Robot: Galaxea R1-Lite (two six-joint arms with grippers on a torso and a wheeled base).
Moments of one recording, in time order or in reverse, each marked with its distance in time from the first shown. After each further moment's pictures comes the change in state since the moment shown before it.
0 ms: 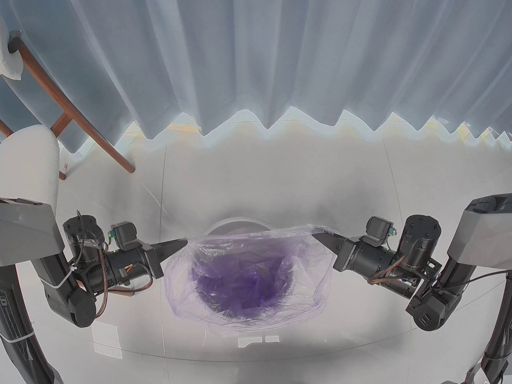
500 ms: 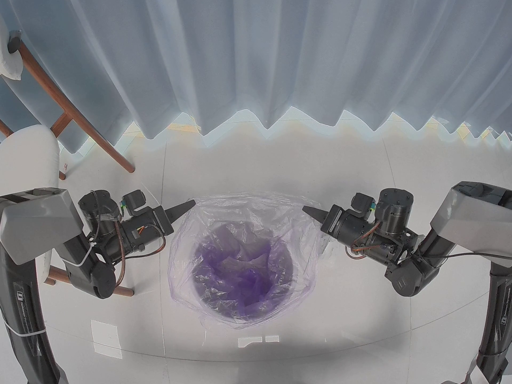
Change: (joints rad) left arm 0.005 0.129 -0.336 0.001 0.008 -0.321; right arm -0.070 0.116 -0.361 0.271 0.040 0.224
